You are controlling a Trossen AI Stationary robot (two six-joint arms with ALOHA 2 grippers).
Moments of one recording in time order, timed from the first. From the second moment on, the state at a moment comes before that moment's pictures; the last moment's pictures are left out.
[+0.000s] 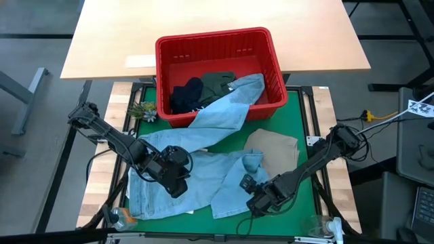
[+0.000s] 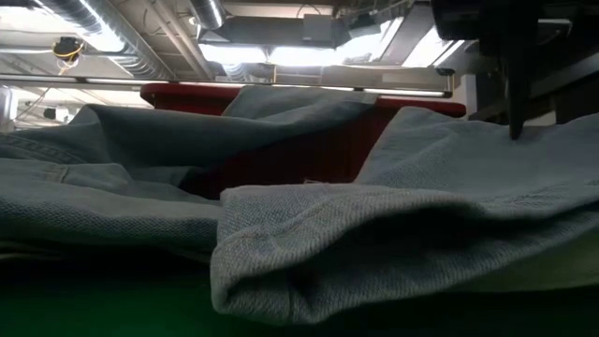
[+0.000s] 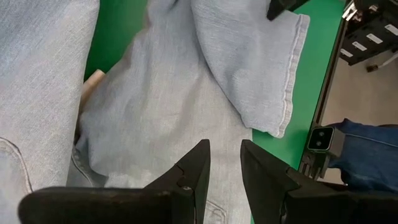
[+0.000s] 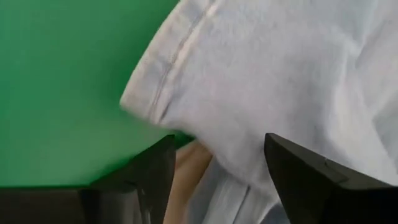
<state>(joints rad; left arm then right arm) -0.54 1.45 1.36 -0.92 -0.33 -0.99 0.66 1.81 1.34 -0.87 0.15 -0.42</state>
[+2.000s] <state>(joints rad) -0.55 1.41 1.36 -1.17 -0.23 -1.12 0.16 2.10 1.38 0.13 0.09 -0.71</state>
